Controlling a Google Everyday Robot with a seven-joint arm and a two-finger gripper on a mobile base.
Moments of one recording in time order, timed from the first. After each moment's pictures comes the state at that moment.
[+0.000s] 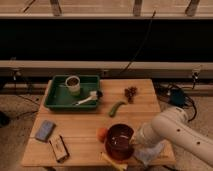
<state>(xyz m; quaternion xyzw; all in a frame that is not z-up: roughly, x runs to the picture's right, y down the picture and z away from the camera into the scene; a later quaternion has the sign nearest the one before) 0.134 0.268 0.672 -0.20 -0.29 -0.40 0.85</state>
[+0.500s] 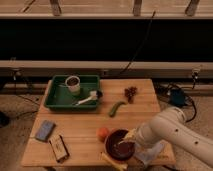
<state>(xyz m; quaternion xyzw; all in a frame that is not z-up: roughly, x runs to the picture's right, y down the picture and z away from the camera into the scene) 0.130 0.269 0.676 -0.20 -0.29 -0.40 0.85</state>
